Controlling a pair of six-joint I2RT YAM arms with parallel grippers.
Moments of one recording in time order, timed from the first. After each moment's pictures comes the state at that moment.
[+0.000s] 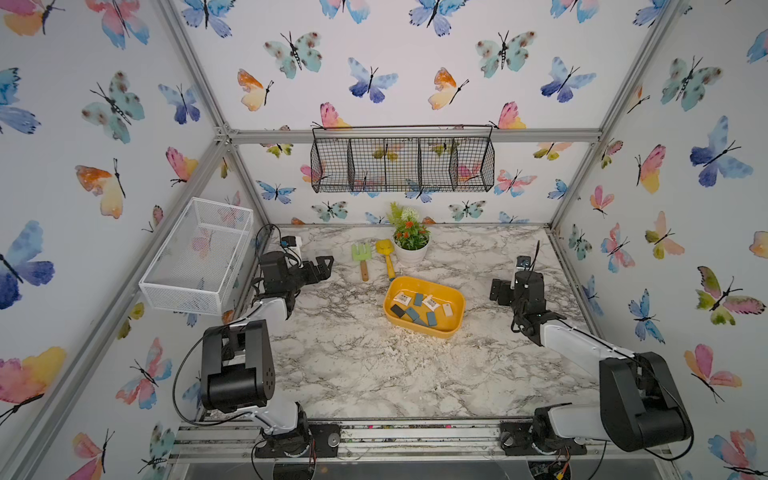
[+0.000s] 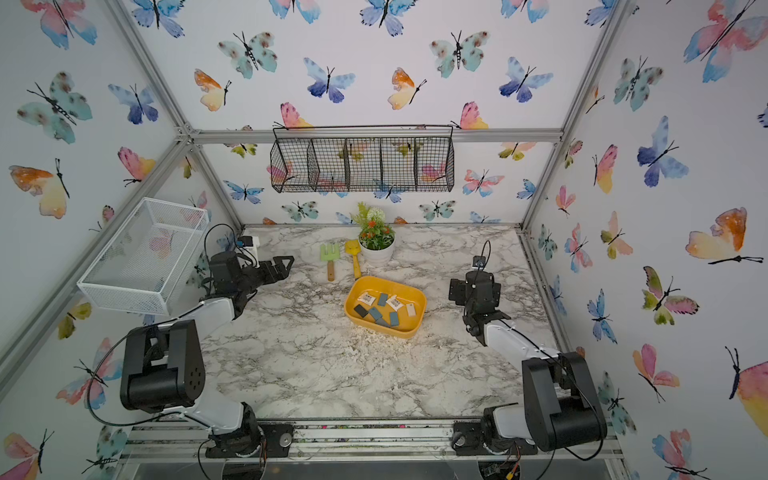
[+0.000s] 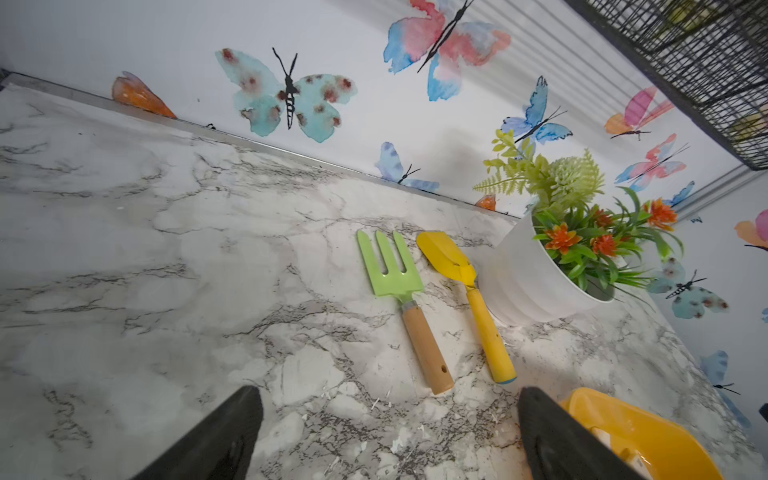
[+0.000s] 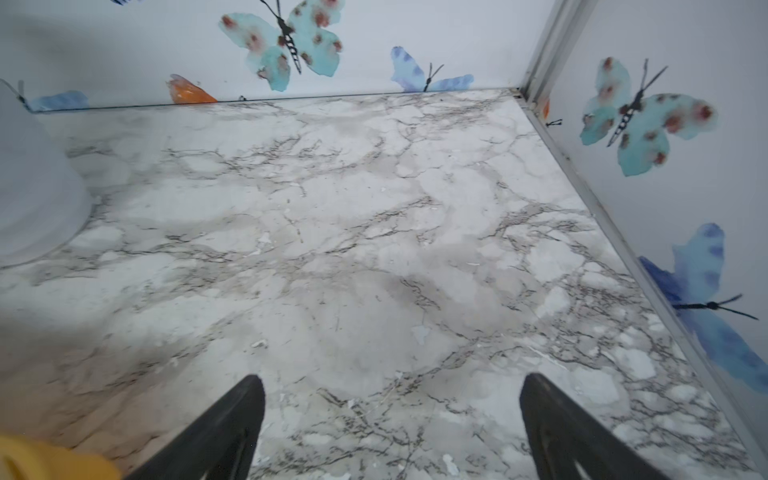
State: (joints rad) left arm 0.12 1.58 0.83 0.34 0.48 -0.26; right arm 0.22 1.40 0.58 0.28 0.36 0.11
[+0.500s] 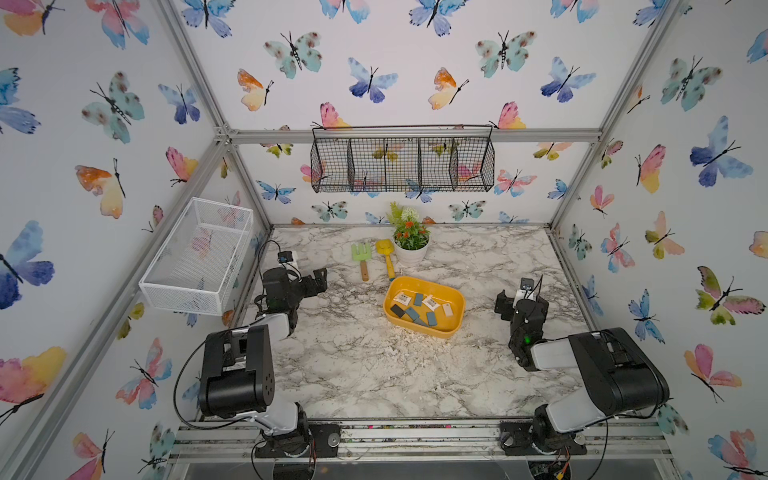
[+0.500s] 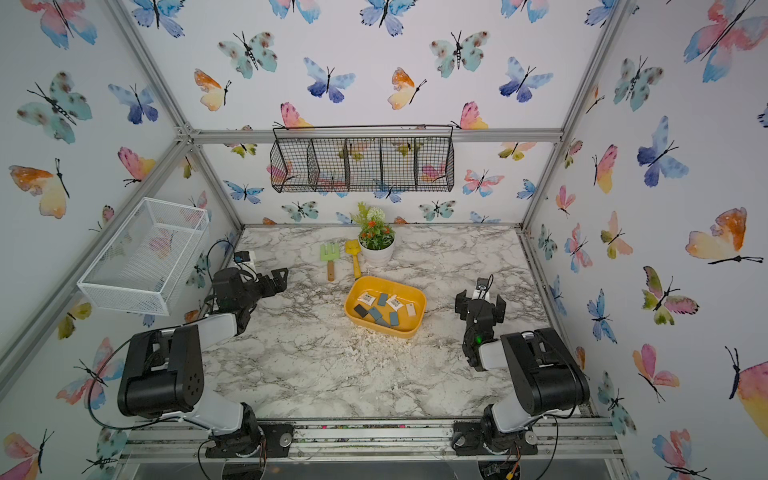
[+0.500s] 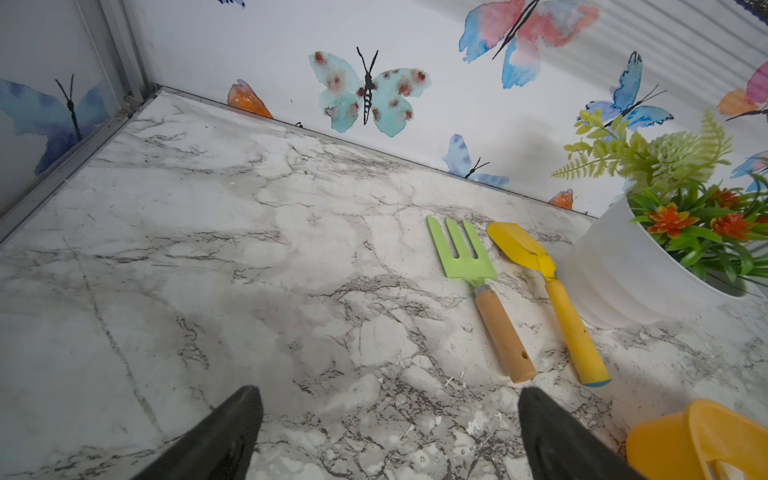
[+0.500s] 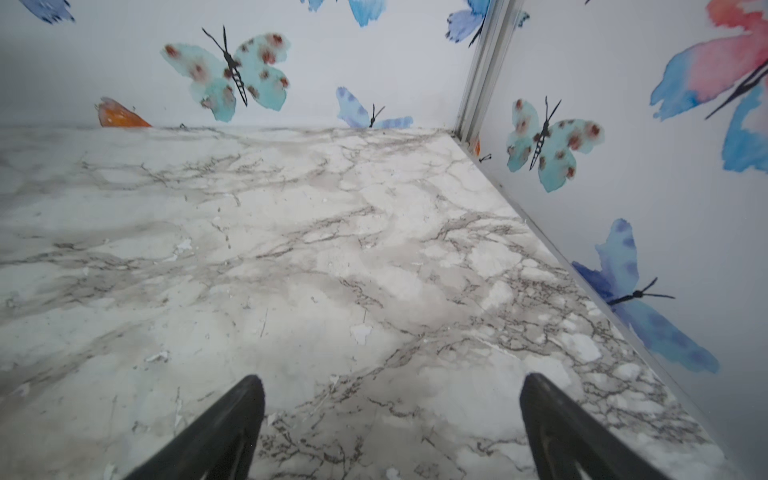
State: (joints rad) left arm 0.13 1.54 0.66 0.49 0.30 -0.22; right arm 0.21 1.55 0.30 0.96 0.47 0.00
